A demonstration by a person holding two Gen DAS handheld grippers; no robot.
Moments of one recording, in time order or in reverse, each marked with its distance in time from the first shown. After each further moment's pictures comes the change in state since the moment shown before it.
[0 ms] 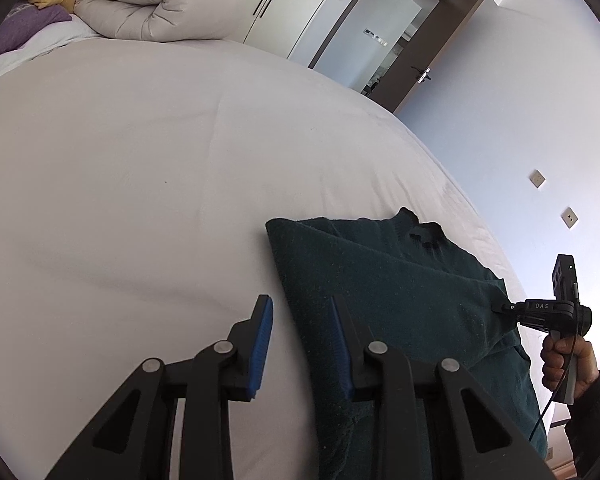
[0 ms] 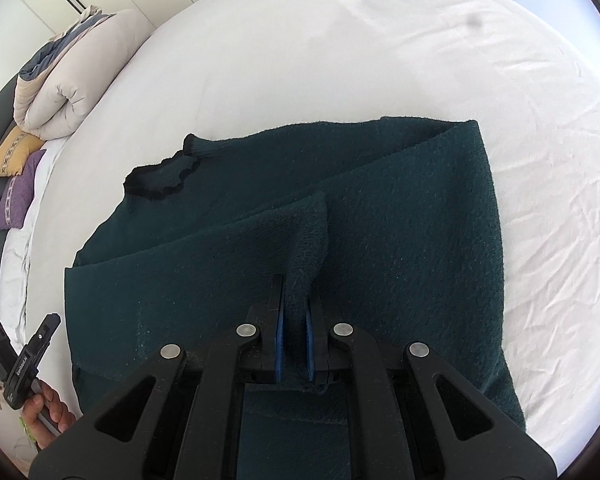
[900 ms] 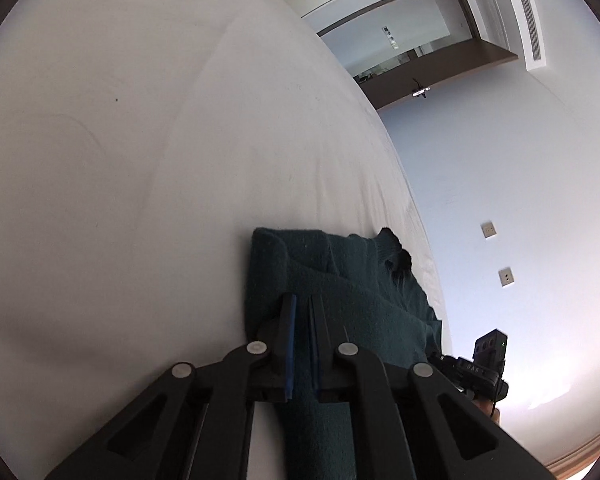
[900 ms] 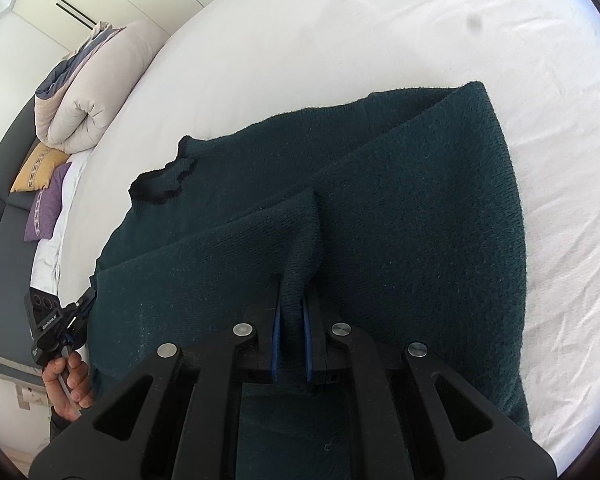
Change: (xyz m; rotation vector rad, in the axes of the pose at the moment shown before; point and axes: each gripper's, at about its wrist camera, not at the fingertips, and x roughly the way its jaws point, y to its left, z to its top) left arm 0.062 0.048 0.020 -0.287 0.148 -0.291; right arm 0.019 -0.031 -0.002 0.054 0.005 0.151
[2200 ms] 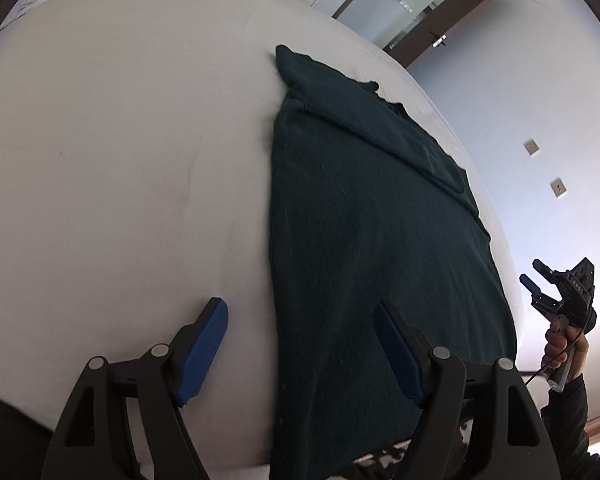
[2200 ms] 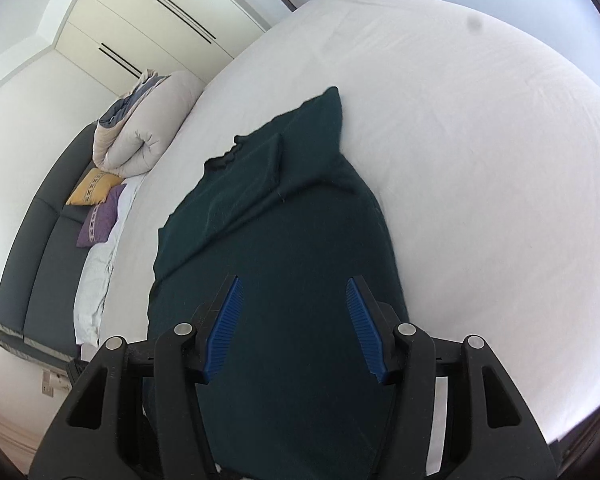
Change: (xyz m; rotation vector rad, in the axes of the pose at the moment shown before) left arm -0.132 -0.072 -0.268 0.149 0.040 0.322; right arm -0.223 -0.094 -0.191 0.014 -0.159 0.154
